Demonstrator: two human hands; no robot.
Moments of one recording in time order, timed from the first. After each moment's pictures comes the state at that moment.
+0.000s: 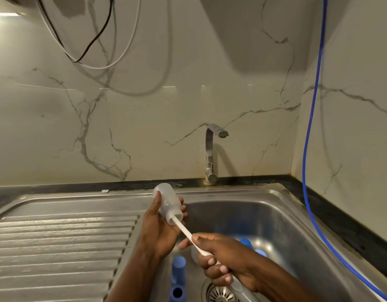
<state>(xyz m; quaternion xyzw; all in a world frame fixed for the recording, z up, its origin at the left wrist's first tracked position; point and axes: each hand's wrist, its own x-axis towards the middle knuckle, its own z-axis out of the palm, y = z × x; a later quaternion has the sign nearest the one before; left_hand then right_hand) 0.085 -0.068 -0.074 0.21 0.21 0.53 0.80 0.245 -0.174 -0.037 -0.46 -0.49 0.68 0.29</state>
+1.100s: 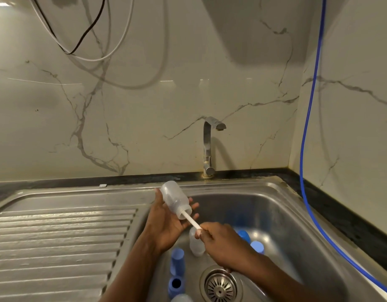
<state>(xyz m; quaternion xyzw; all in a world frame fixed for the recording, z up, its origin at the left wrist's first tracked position) 0.098 -0.066 -0.082 0.25 0.28 0.51 0.78 0.248 -0.163 -0.059 -0.62 -0.70 0.26 0.24</state>
